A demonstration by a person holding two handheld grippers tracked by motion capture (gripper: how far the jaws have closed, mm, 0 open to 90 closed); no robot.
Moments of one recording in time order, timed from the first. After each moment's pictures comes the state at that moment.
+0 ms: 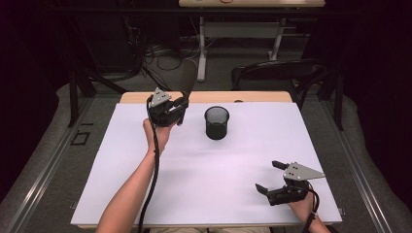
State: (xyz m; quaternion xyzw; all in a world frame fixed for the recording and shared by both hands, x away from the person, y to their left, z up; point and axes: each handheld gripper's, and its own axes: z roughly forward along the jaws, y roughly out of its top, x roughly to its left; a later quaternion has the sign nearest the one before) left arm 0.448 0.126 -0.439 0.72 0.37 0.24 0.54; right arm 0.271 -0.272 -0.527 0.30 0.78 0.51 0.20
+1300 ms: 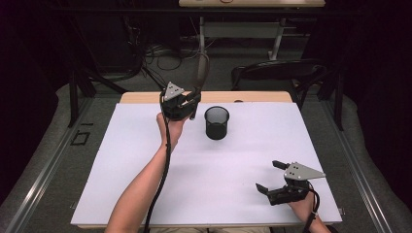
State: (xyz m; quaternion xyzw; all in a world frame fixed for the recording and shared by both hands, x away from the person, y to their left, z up) left arm 0.465 0.091 -0.436 0.71 0.36 0.23 0.56; right arm 0.271 -0.273 -0.527 0.31 0.78 0.51 0.20
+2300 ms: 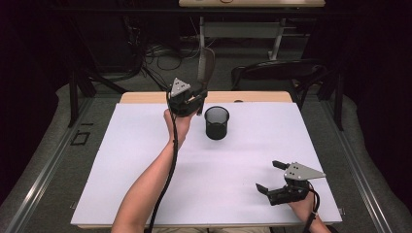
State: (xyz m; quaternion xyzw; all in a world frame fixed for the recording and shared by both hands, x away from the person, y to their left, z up) left arm 0.474 0.071 -0.431 0.69 0.36 0.23 0.58; right arm 0.271 -0.273 -0.527 0.30 0.78 0.51 0.20
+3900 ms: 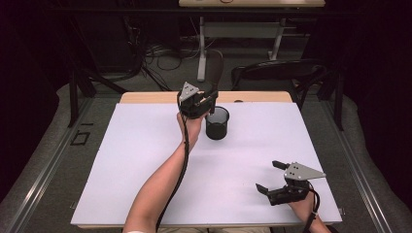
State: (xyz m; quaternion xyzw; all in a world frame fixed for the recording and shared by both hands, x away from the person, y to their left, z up) left arm 0.487 0.044 -0.459 0.66 0.35 0.21 0.64; right arm 0.271 -0.273 -0.527 0.30 0.78 0.51 0.20
